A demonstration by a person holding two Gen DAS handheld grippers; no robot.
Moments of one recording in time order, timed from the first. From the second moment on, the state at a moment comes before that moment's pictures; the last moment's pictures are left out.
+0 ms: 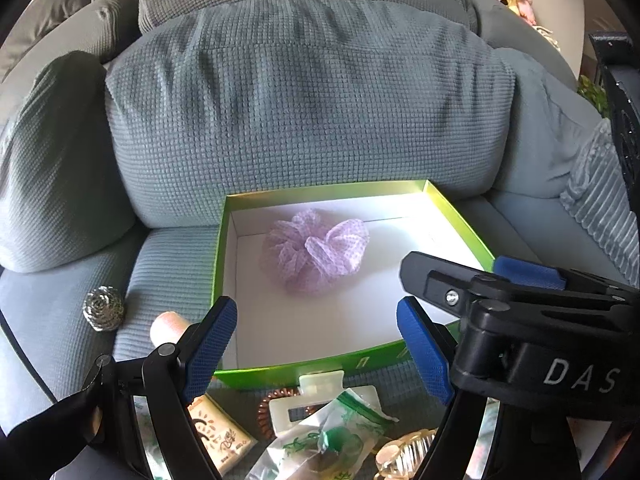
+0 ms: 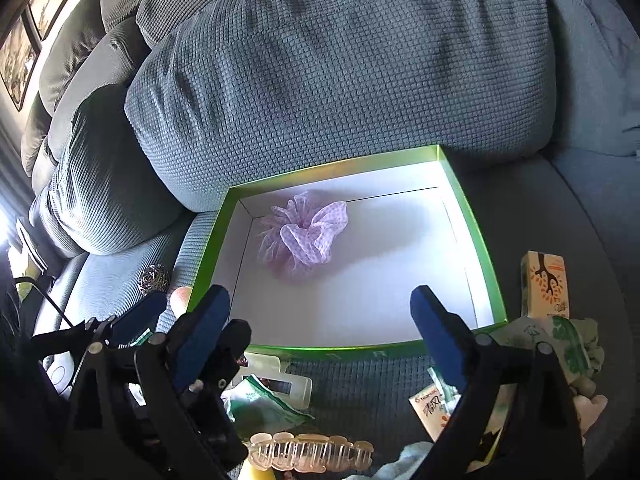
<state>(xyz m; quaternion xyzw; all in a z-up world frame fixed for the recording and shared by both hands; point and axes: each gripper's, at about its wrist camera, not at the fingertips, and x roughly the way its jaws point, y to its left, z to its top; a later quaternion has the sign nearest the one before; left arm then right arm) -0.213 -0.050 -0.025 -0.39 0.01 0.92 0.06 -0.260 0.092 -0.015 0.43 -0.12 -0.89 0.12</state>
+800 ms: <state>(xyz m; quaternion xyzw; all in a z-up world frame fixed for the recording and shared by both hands) -0.189 -0.052 -0.011 -0.39 0.01 0.92 0.04 -0.233 0.084 0.009 0.40 -0.08 -0.91 0.10</state>
